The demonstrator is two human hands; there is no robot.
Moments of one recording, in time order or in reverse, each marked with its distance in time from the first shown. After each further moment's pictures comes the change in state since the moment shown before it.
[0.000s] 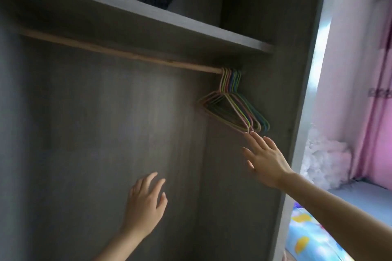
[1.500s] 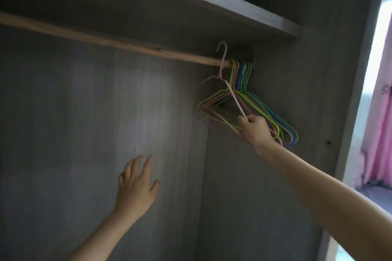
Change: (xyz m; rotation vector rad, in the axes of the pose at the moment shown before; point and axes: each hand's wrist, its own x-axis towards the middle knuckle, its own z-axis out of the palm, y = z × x) left_hand 0.123 -0.052 0.121 0.096 -0.088 -0.085; right_hand 0.169 0.025 0.090 1.192 0.107 0.835
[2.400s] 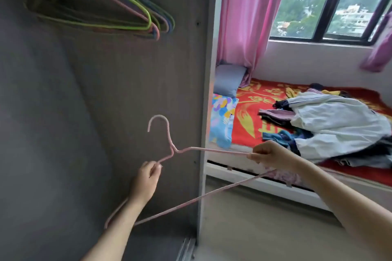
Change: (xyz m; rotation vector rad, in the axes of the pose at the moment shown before) left_hand -0.162 0.127 0.120 -0.967 -0.848 0.033; right_hand -0.309 0.149 -0.167 -0.478 -0.327 0.614
